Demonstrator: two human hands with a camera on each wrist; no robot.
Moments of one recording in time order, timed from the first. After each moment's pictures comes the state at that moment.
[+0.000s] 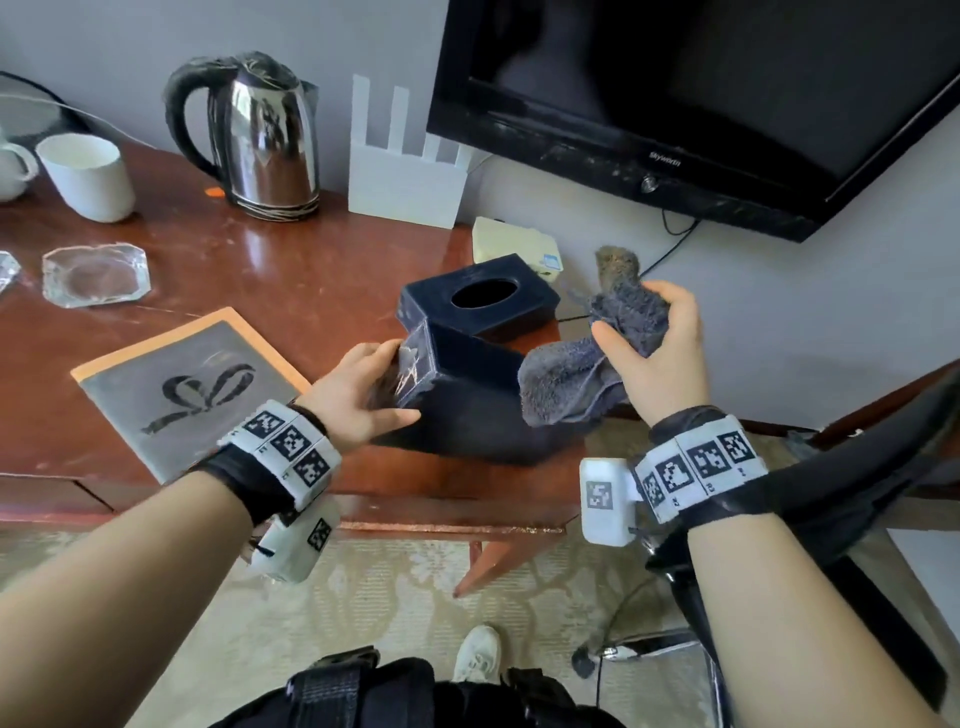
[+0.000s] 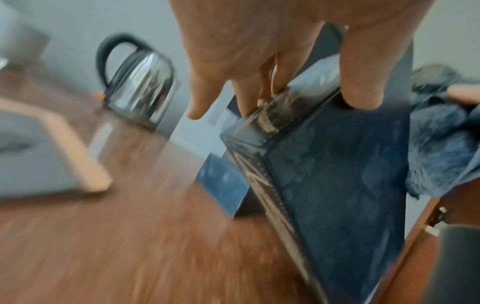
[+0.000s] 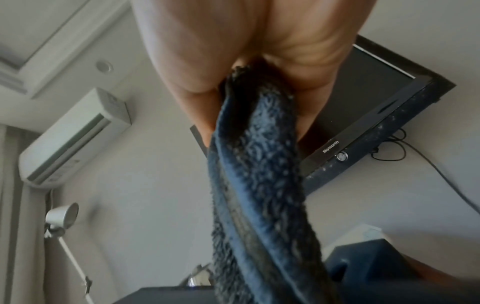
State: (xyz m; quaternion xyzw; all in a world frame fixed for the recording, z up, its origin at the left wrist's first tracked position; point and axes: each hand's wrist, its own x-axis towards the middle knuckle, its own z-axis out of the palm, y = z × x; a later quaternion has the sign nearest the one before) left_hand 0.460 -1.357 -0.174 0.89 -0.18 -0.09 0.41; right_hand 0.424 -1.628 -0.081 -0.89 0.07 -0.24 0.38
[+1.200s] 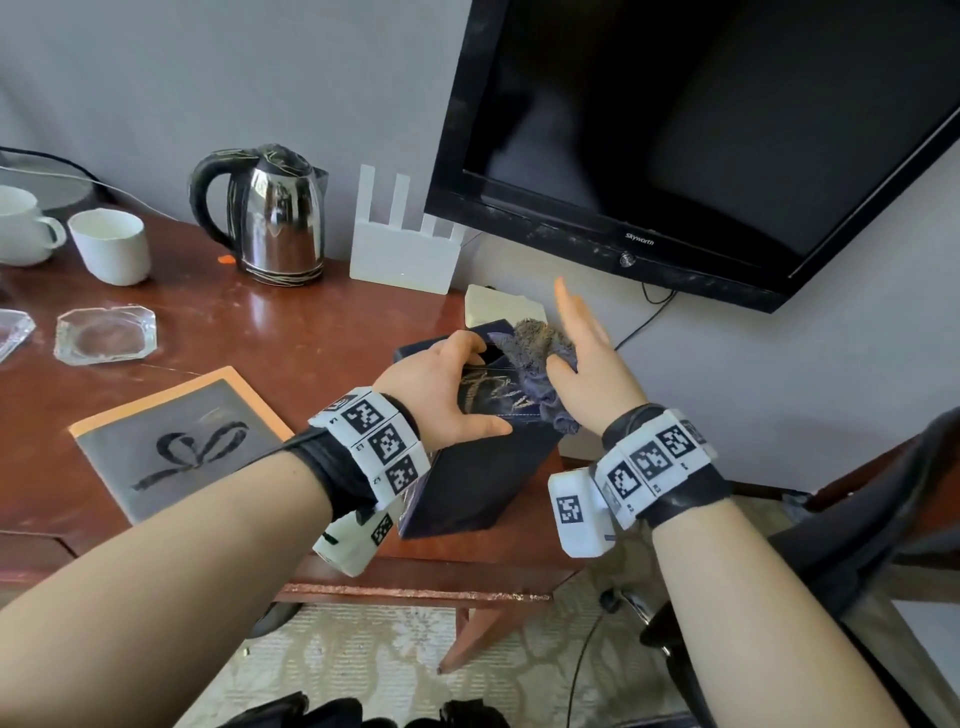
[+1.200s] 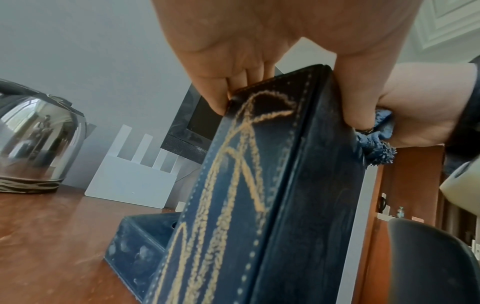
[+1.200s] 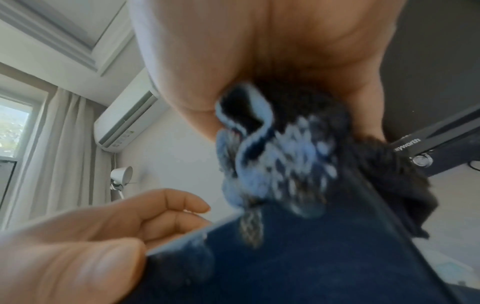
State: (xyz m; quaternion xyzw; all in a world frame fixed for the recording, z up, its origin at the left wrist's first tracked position) left_hand 0.469 -1.417 -0.080 0.91 -0.23 0.00 0.33; right_hand 0.455 -1.595 -0.037 -0.96 -0.01 -0.03 0.26
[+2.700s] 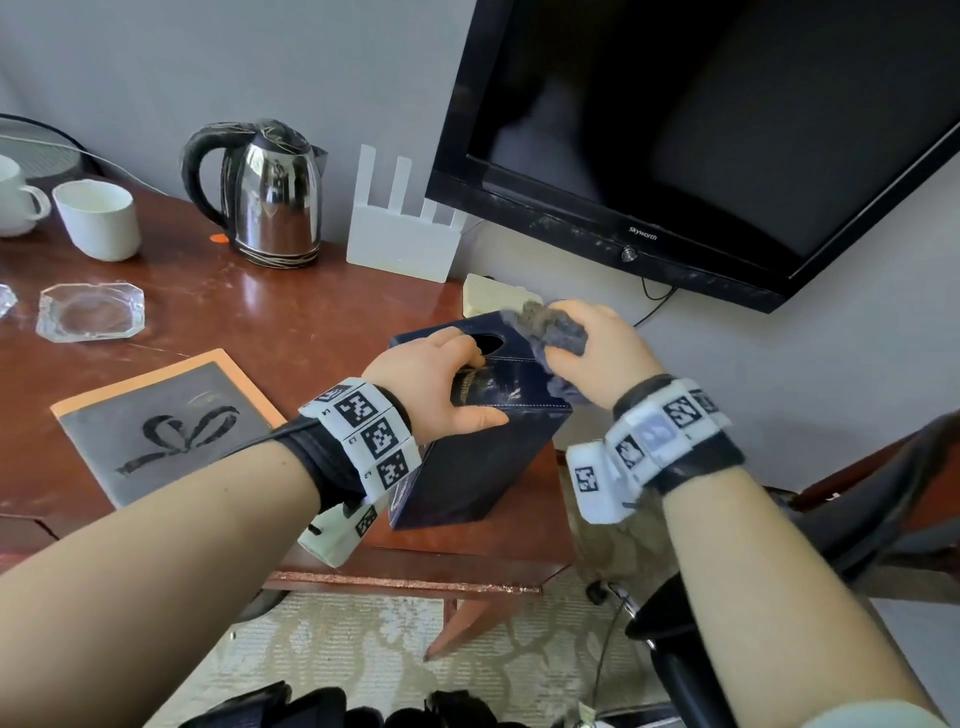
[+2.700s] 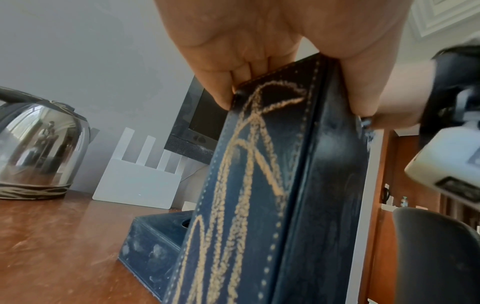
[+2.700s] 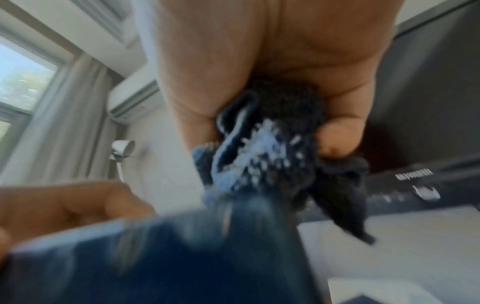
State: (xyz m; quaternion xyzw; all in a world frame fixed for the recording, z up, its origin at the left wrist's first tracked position) left_hand 0.473 -1.415 -0.086 0.93 -0.25 0.02 0.28; right_hand 0.470 -1.604 -0.025 -0.98 -0.03 -0.01 0.19
